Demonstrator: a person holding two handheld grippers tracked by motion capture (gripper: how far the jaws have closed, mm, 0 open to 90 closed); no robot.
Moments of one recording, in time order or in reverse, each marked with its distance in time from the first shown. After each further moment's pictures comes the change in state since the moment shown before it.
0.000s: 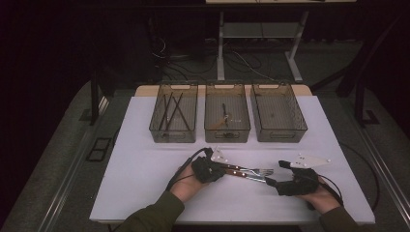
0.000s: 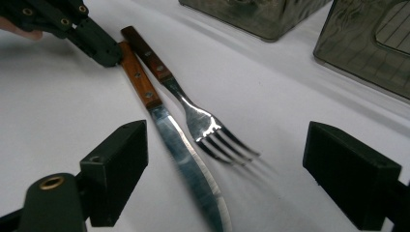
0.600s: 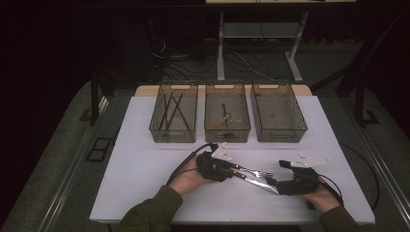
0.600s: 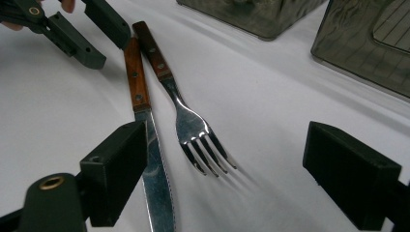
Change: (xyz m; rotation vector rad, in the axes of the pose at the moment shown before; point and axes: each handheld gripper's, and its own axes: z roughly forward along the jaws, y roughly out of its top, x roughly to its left) left arm 0.002 0.021 0.002 -0.122 -0.164 0.133; right arm -0.002 0.000 0.001 0.000 0.001 0.009
